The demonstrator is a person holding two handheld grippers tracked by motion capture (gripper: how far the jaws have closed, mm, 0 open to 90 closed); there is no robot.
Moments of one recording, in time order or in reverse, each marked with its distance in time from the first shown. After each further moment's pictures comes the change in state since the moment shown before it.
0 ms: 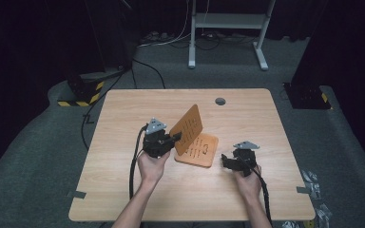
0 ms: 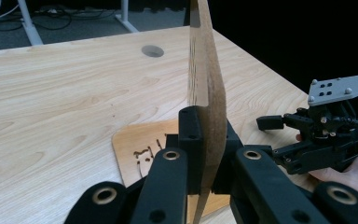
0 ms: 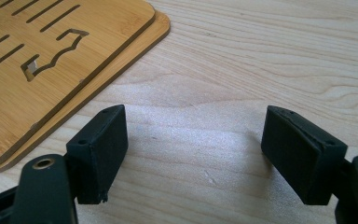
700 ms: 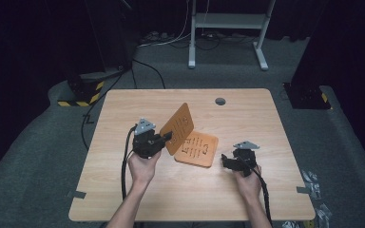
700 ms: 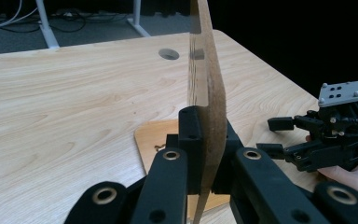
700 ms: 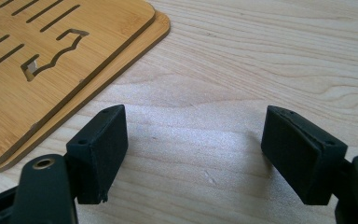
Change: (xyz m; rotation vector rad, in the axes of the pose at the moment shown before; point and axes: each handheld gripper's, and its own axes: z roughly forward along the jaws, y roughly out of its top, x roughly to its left) left arm 0.015 -0.001 -0.023 -0.019 0.034 -0.015; right arm 0.000 0.000 0.000 0.003 0.003 0.004
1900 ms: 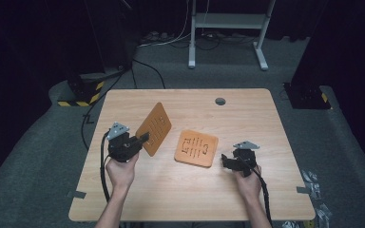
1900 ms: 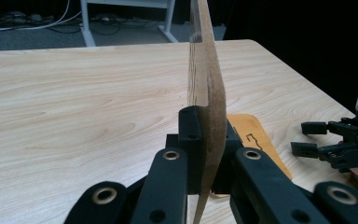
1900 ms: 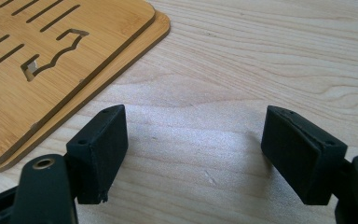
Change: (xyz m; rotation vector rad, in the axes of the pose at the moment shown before) left arm 0.039 -0.015 -0.046 -0.041 0.102 -0.060; right arm 0.000 0.000 0.000 -0.006 -0.003 -0.006
